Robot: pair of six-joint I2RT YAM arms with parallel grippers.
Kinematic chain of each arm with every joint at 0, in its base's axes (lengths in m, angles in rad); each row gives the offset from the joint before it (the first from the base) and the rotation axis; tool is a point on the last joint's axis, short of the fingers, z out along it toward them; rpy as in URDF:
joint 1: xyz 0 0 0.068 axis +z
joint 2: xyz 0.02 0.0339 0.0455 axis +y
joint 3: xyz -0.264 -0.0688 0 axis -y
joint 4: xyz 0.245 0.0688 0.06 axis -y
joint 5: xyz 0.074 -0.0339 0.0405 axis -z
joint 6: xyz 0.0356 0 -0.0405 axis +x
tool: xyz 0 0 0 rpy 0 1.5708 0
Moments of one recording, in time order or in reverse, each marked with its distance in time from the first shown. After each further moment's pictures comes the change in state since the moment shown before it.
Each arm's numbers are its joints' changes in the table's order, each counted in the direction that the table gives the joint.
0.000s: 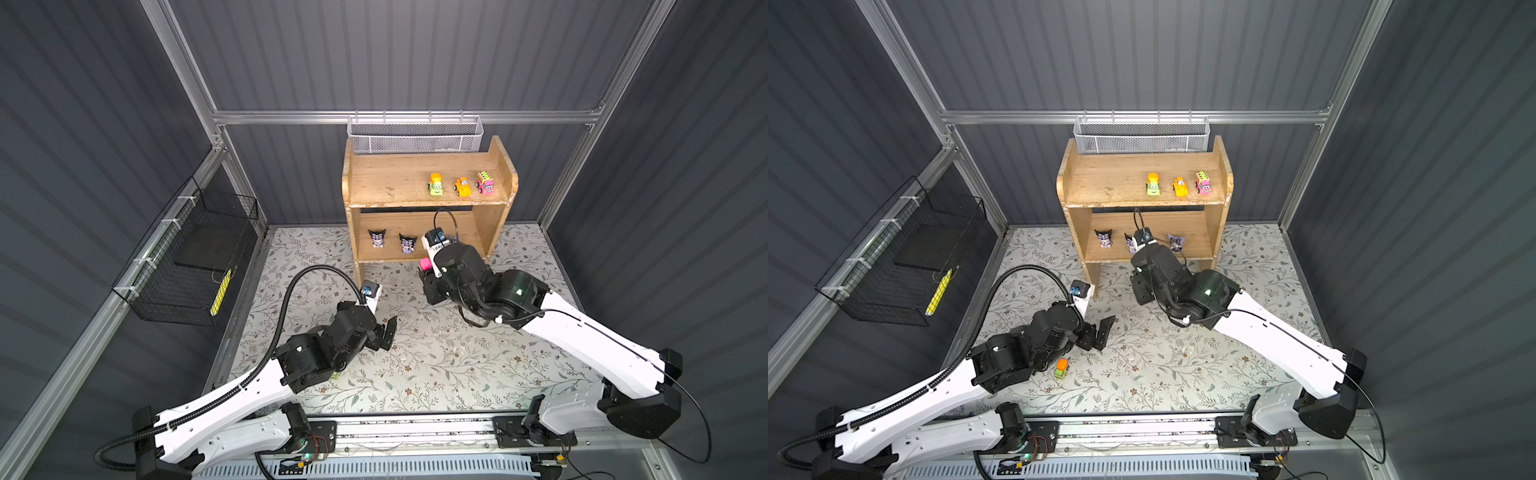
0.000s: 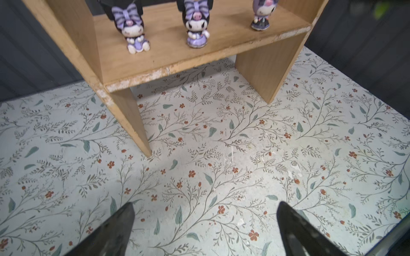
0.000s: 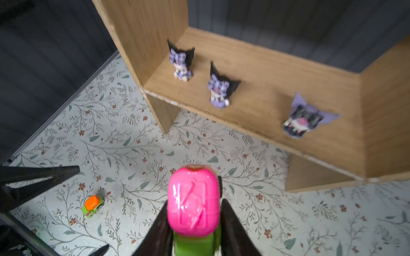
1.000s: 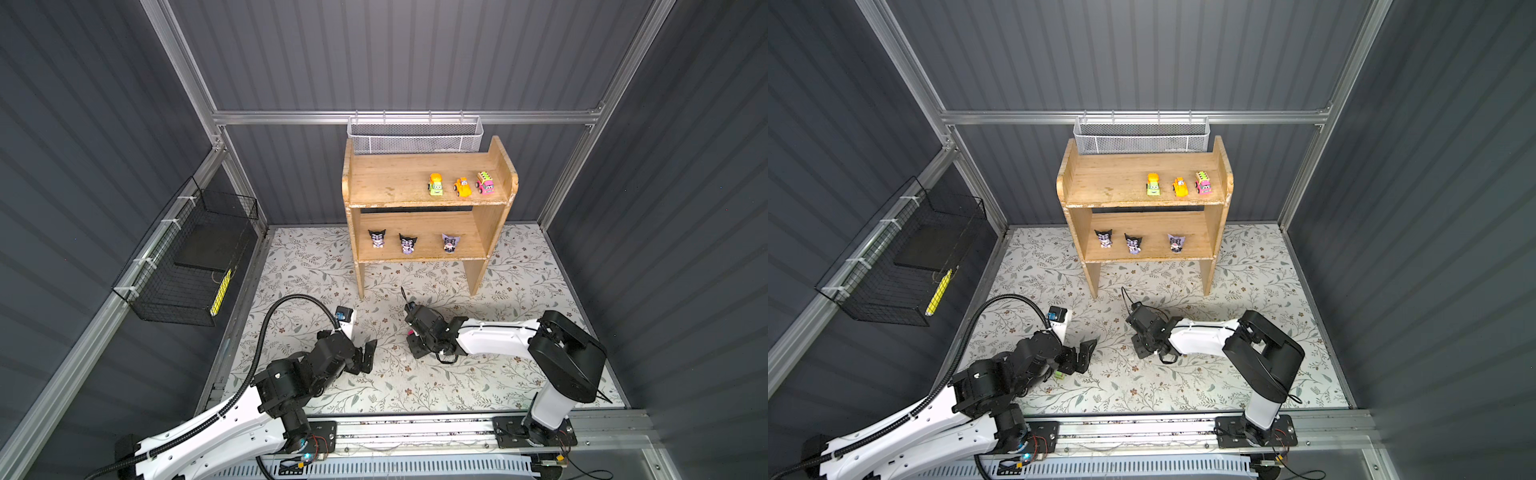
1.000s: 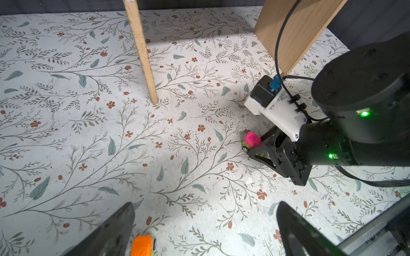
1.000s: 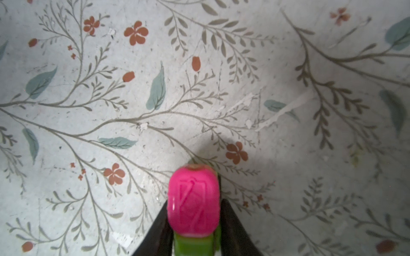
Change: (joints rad) left arm 0.000 -0.283 -0.294 -0.101 0.031 -0.213; right arm -0.043 0.296 -0.774 0.602 -0.323 0.118
